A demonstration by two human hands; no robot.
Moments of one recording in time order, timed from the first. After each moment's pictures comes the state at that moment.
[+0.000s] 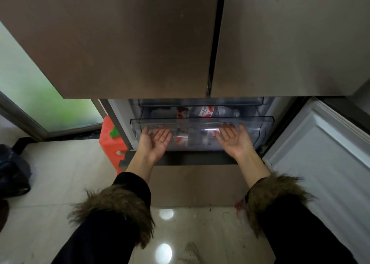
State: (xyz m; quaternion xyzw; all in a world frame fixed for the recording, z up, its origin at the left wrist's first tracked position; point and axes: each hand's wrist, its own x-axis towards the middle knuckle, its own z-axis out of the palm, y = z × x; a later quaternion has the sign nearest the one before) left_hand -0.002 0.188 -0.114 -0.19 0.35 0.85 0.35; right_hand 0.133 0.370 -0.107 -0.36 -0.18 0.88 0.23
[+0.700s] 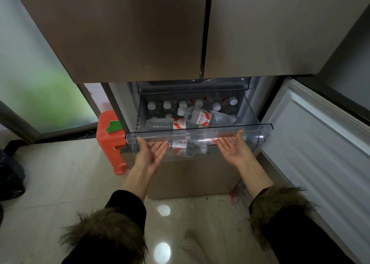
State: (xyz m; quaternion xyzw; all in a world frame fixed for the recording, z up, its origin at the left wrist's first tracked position) left_hand 0.074 0.125 -0.125 -0.18 0.42 0.82 0.35; right_hand 0.216 0.305 -0.107 -0.40 -0.17 0.87 0.25
